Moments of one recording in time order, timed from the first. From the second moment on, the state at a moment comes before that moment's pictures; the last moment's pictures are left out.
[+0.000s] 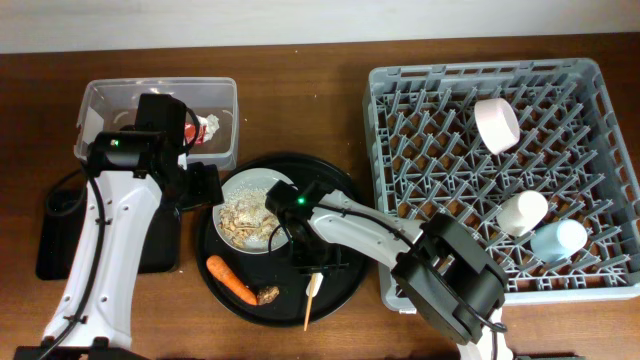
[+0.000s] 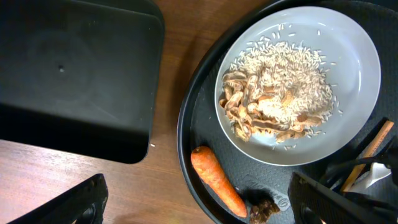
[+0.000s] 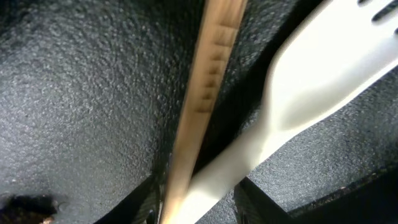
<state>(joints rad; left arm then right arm) -0.06 1.53 1.44 -1.32 -0.10 -0.29 0.85 2.07 1.41 -1.03 -0.17 0.81</state>
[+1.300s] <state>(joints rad) -0.06 1.53 1.44 -1.31 -0.10 -0.29 0.28 1.70 1.40 -1.22 -0.14 0.23</state>
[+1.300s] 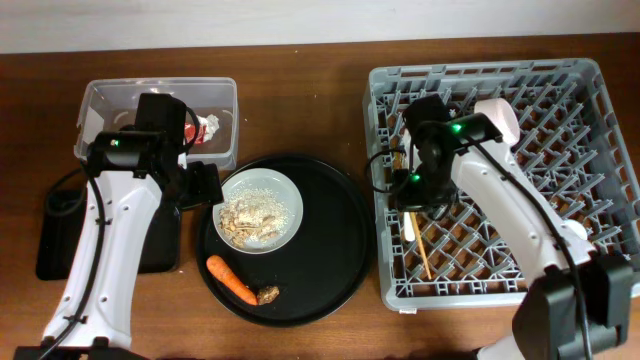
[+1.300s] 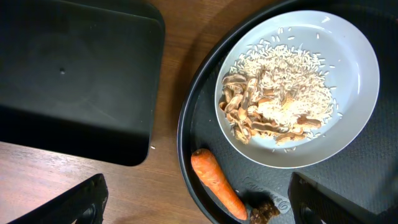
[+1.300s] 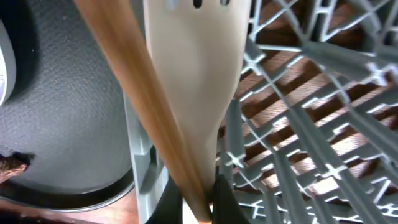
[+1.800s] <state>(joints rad) -0.06 1.53 1.44 -1.31 -0.10 -0.29 0.28 1.72 1.40 -1.22 -0.18 0.29</state>
